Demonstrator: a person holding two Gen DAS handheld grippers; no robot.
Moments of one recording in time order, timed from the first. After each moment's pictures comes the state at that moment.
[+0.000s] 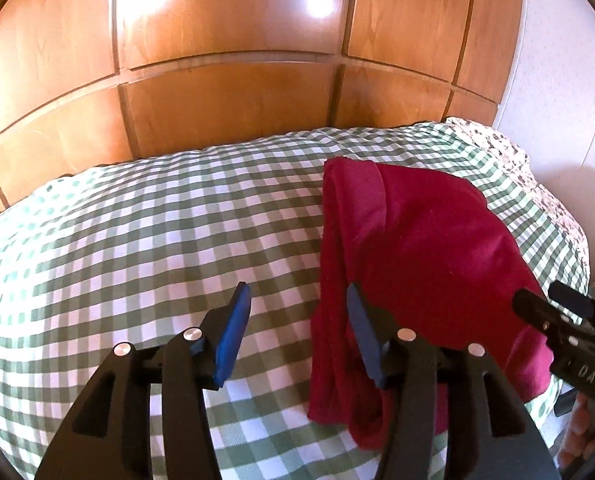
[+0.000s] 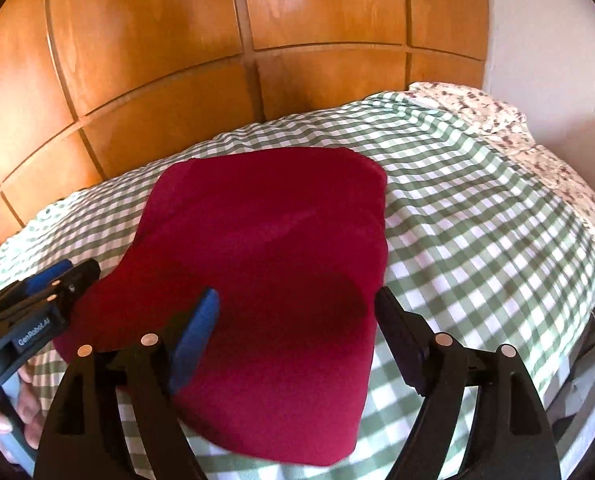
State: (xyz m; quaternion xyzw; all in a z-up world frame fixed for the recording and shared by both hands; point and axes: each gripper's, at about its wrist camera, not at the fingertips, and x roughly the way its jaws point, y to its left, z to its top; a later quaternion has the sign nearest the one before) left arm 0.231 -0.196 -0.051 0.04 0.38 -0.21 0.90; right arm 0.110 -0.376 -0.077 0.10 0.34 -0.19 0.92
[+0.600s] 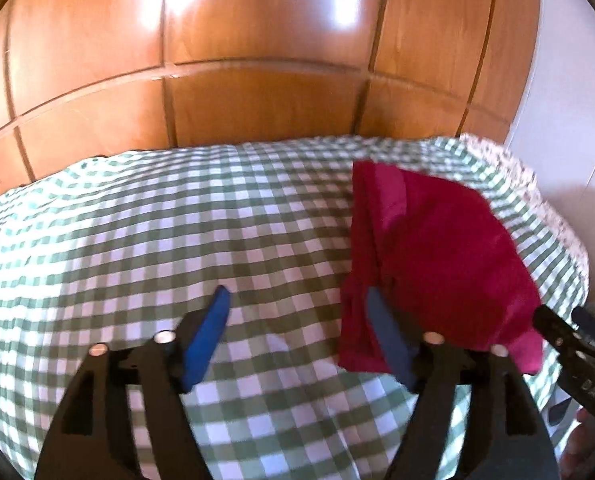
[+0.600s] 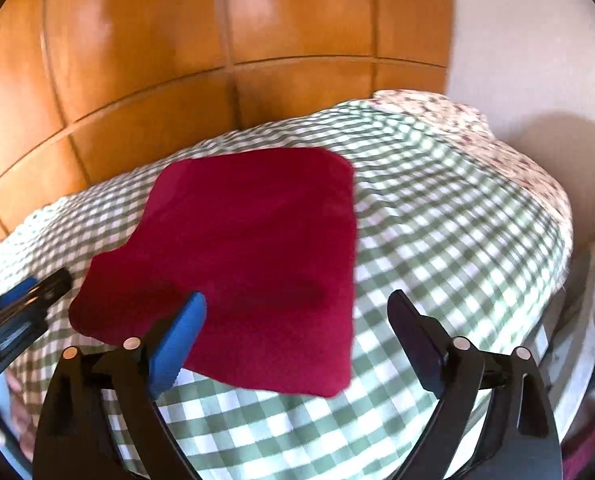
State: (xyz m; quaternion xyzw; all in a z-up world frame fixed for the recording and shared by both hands) left arm 0.194 -0.152 -0.040 0.00 0.37 -0.18 0.91; right arm 0.071 -0.344 -0.068 0.10 0.32 -0.25 0.91
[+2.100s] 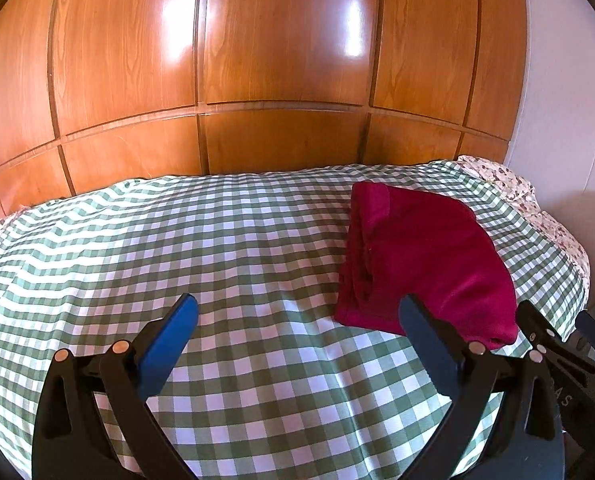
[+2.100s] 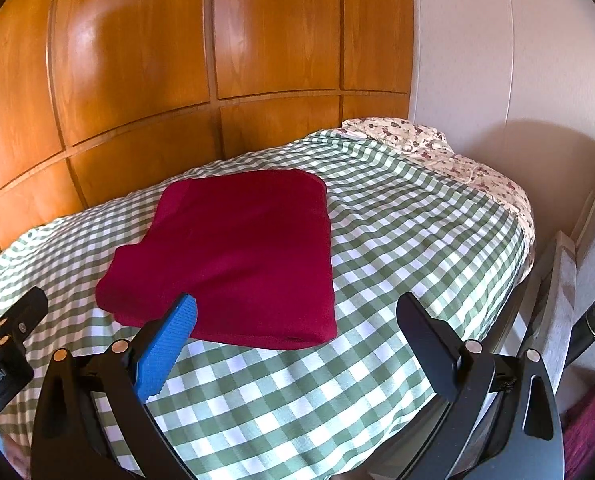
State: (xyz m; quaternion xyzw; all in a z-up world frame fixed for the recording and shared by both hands) left arm 0.118 -0.138 -0.012 0.02 0.31 -0.14 0.94; right arm 0.021 -0.301 -0.060 0.09 0.26 -0.31 0.91
